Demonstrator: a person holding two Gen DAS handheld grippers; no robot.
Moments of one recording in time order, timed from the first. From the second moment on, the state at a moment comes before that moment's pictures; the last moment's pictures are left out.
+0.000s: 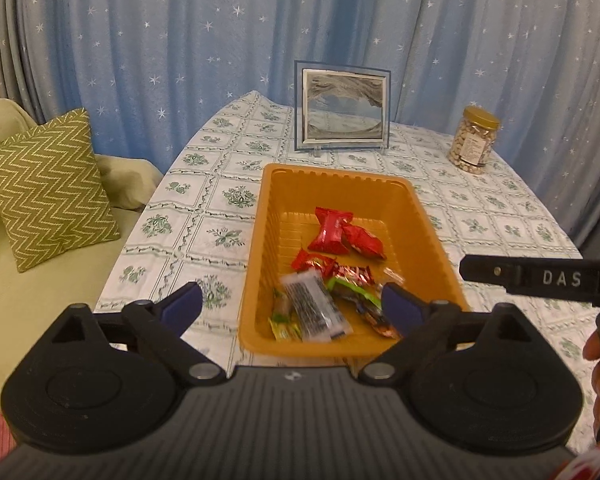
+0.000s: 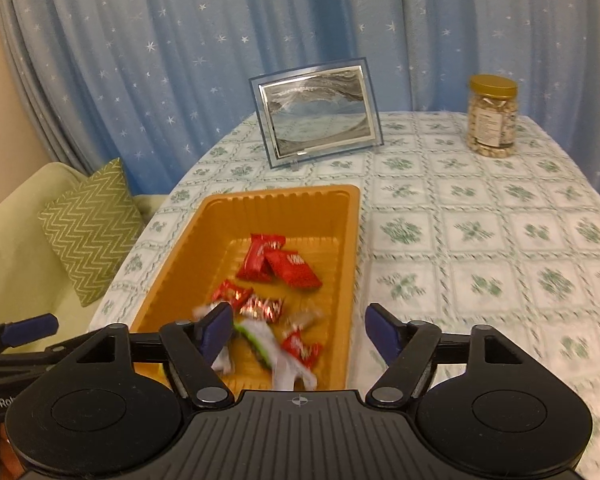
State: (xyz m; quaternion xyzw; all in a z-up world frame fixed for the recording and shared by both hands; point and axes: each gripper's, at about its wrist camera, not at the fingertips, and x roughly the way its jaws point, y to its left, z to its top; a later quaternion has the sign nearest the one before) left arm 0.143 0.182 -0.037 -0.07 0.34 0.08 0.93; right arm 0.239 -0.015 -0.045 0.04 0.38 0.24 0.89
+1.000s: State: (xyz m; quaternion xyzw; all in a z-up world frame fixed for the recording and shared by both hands) left arm -0.015 0.119 0.026 -0.06 0.33 0.11 0.94; right arm 0.063 -0.083 0.019 0.02 0.37 0.22 0.90
